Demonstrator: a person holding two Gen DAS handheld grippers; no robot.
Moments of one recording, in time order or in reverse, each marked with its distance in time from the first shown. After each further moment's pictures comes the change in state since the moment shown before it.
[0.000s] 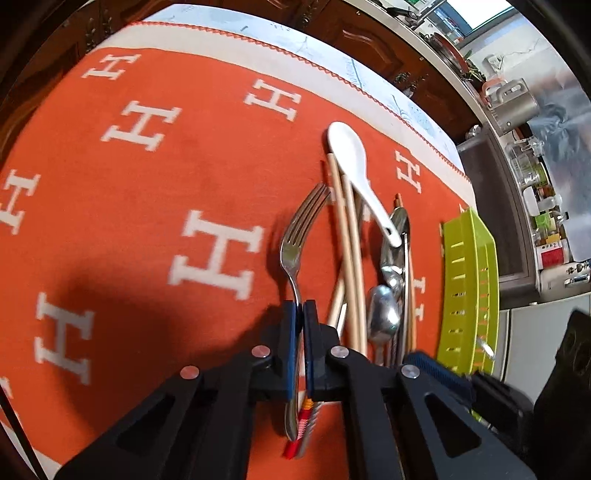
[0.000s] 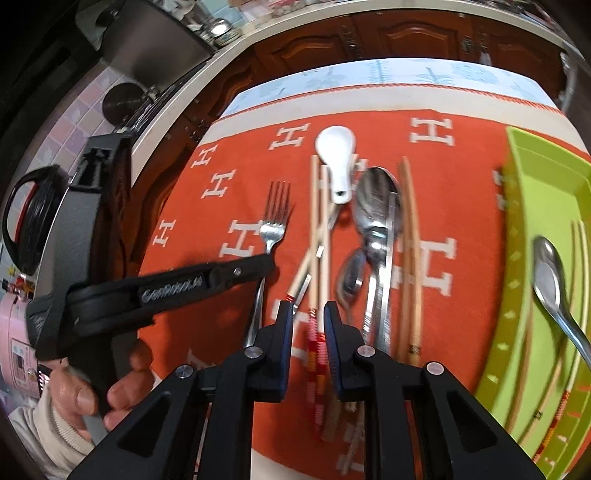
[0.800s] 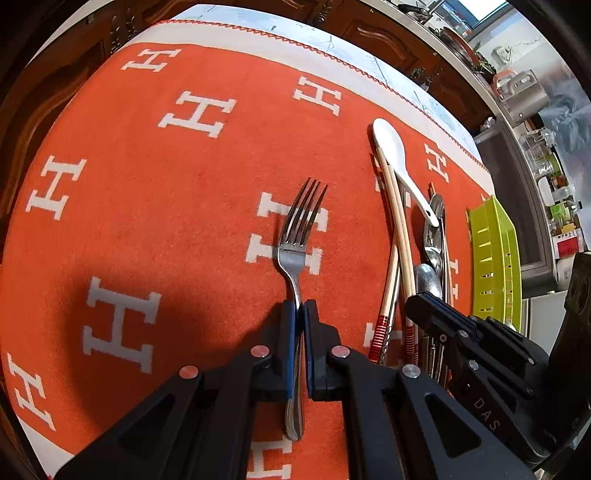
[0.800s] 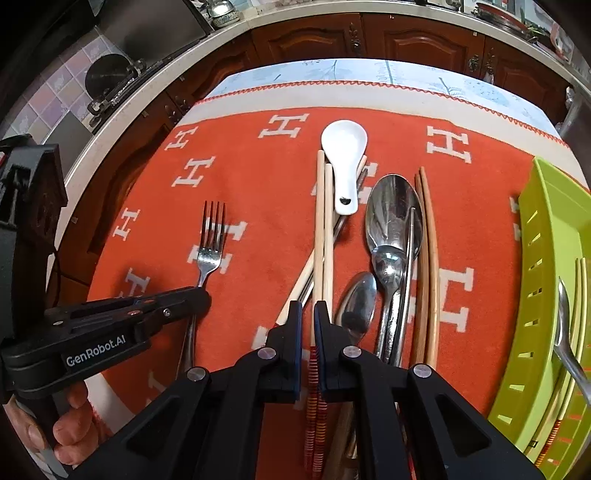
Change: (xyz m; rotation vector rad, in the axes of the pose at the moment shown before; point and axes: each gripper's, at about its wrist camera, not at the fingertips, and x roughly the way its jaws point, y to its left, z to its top) left arm -0.015 0.032 -0.014 0.022 0.010 0.074; right arm 0.035 0.016 0.012 -0.063 0.005 -0.158
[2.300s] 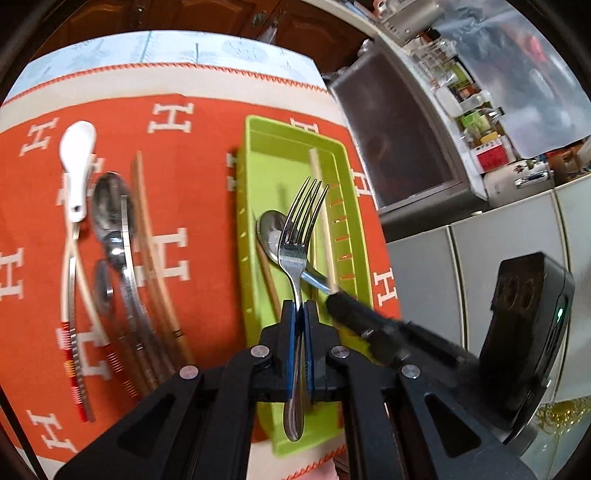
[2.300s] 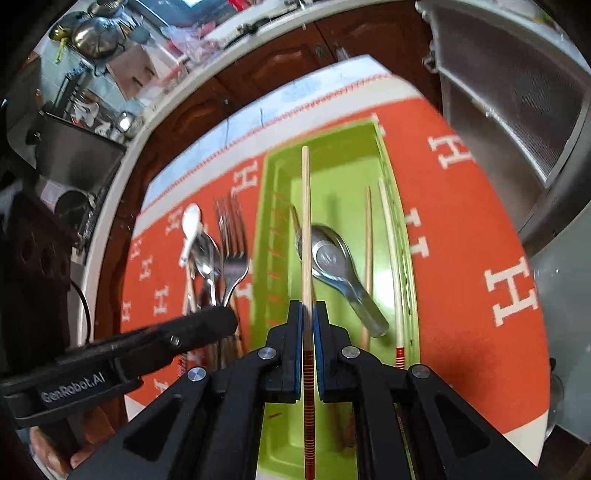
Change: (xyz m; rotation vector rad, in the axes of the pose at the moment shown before) left arm 0.016 -0.243 -0.021 0.275 0.163 -0.226; right arm -0.108 -0.198 -0.069 0.462 -0.077 0.066
